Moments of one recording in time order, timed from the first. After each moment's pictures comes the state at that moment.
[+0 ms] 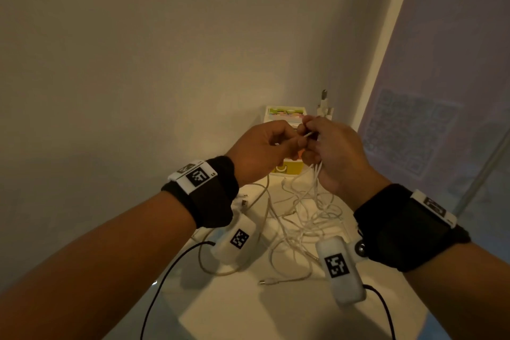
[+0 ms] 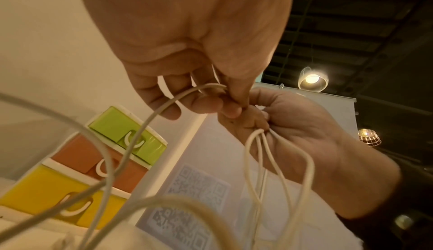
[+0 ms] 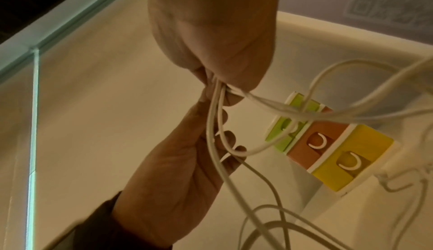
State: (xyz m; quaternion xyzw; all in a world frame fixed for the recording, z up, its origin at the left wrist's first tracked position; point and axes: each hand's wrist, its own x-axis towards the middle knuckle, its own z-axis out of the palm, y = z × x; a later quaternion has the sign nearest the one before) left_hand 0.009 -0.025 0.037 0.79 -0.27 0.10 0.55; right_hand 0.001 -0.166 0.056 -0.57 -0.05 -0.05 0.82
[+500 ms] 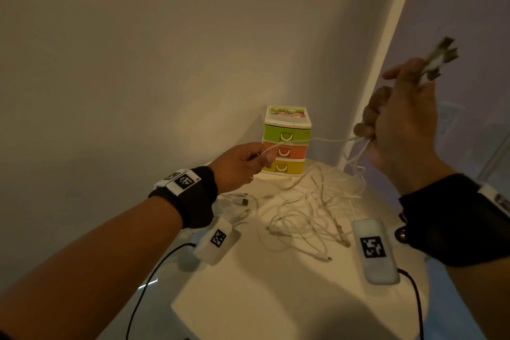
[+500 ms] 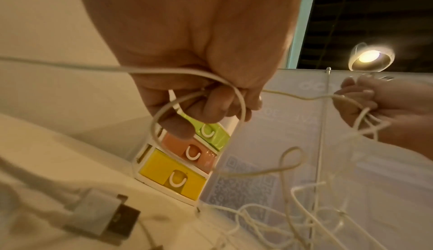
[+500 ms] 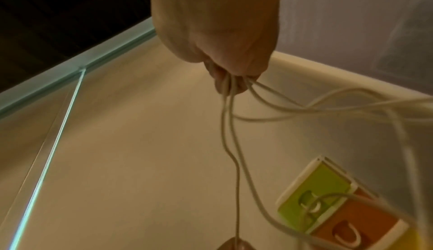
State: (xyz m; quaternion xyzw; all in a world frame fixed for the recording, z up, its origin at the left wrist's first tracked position) left_hand 0.028 0.013 0.000 0.83 -0.20 0.01 0.52; right_hand -0.009 -0.208 0.098 -0.54 -0.10 -0.29 0.78
